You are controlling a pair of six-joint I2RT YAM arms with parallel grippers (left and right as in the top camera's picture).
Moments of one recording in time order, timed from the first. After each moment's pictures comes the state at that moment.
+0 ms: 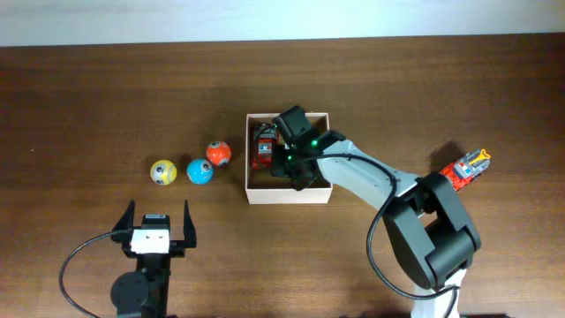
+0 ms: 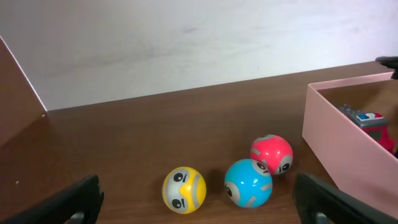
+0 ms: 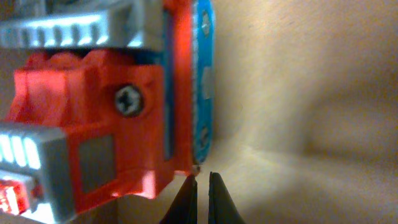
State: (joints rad) left arm 0.09 0.01 0.01 -0.07 0.06 0.16; right arm 0.57 2.01 1.36 -0.48 -0.13 0.64
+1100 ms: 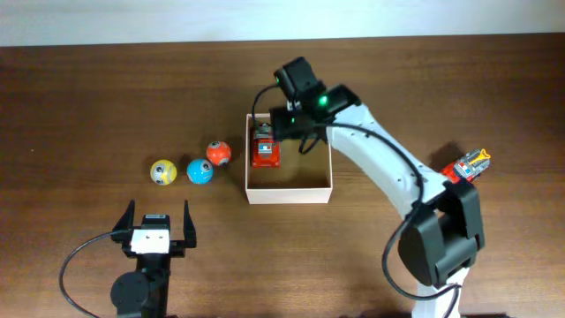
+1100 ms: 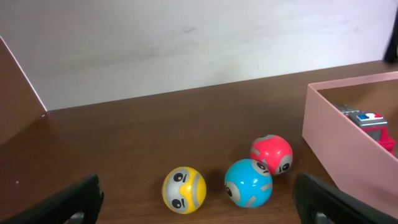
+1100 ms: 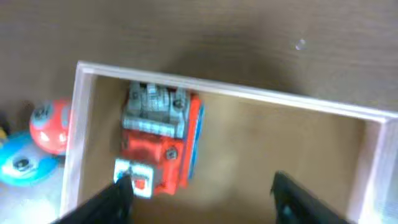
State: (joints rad) left arm 0.09 0.01 0.01 -0.07 0.06 0.16; right arm 0.53 2.02 1.78 -0.87 0.00 0.41
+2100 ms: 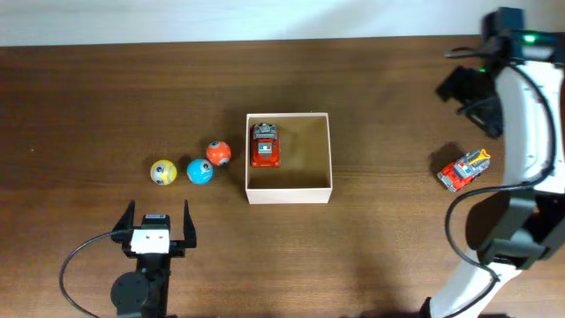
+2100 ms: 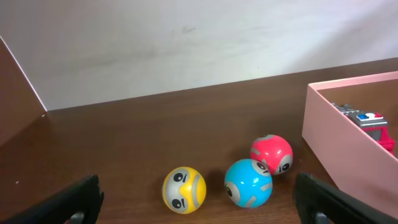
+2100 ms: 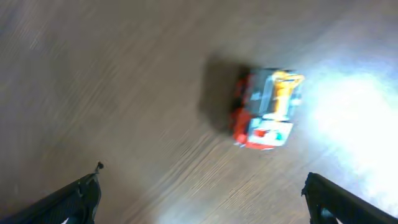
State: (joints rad) left arm 0.09 0.01 0.01 -0.07 0.06 0.16; right arm -0.21 2.02 2.08 -1.45 0.12 0.69
